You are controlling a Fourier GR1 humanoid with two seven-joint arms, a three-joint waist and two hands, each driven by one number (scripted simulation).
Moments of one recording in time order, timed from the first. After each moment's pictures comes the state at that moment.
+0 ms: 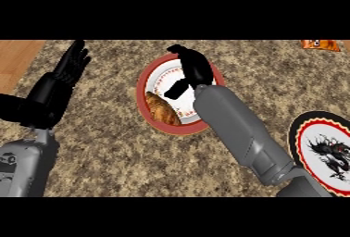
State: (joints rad) left arm -0.36 0.27 0.03 -1.58 0.06 -0.07 0.13; right arm -1.08 0.00 0.38 -0.54 0.36 -0.34 0.24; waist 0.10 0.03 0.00
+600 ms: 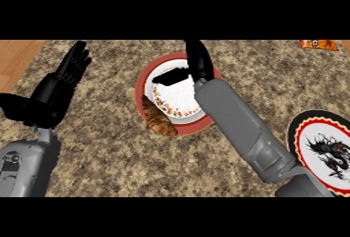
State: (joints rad) left arm -0.36 0.26 0.03 -1.56 0.04 -0.07 0.11; right arm -1.10 0.00 0.31 -0.54 0.03 -0.50 0.00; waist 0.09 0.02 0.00
